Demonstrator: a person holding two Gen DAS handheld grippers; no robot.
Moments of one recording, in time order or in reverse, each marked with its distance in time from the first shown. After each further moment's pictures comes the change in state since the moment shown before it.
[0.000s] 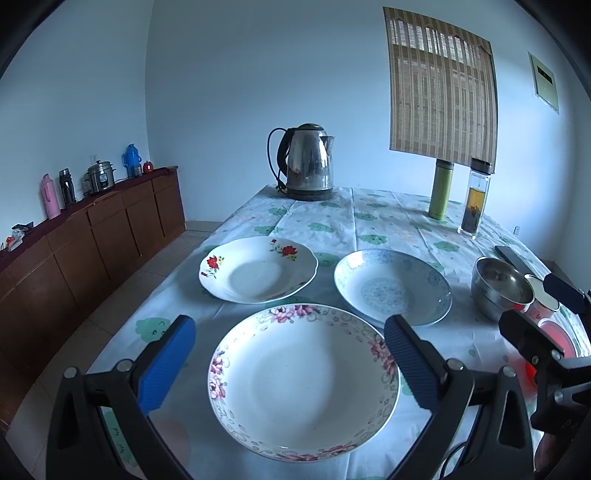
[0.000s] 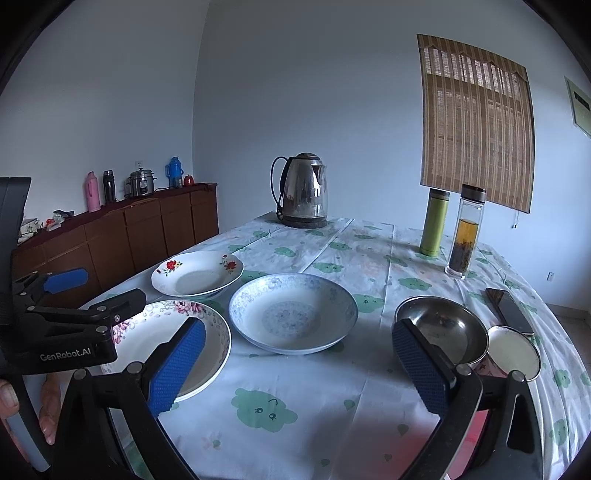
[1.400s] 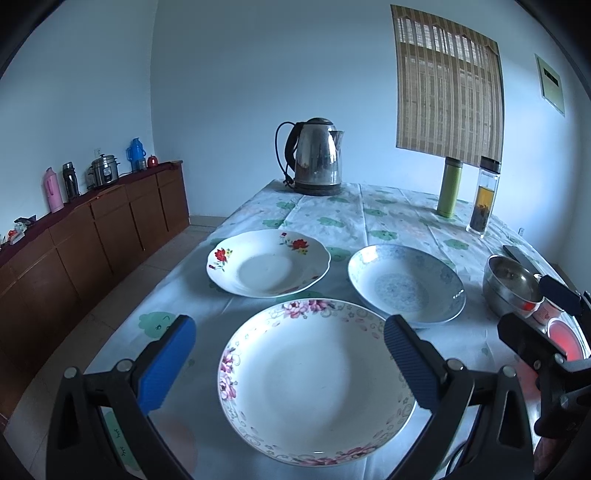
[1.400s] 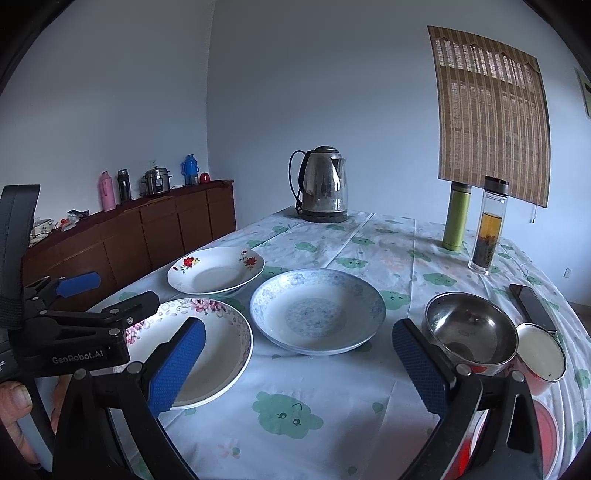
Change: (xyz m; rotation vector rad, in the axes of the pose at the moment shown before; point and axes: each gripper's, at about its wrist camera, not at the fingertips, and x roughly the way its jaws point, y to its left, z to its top) left arm 0.012 0.012 -0.006 -0.013 0.014 0.018; right arm 0.016 0.009 -0.003 0.003 0.016 0.077
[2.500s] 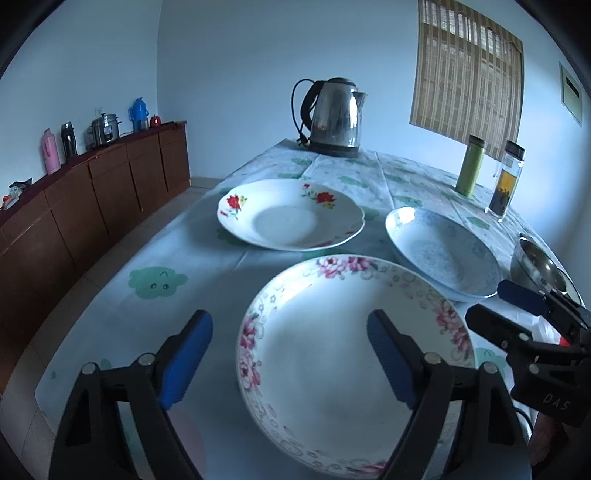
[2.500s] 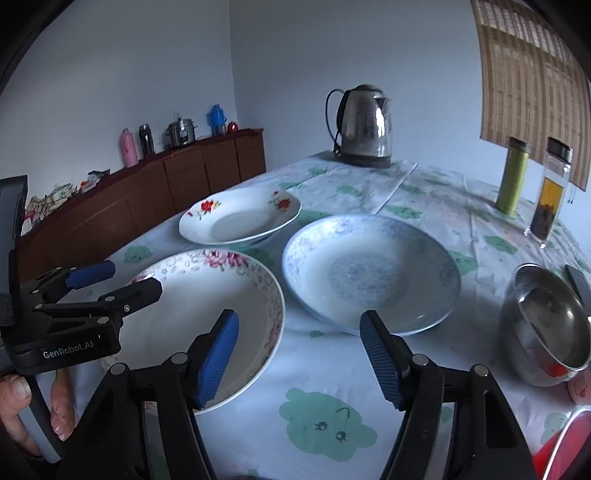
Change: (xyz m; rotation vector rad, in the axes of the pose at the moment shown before) left arm 0.046 0.035 -0.025 -0.072 0.140 -0.011; right arm 0.079 0.021 -0.015 -0.038 0.227 0.136
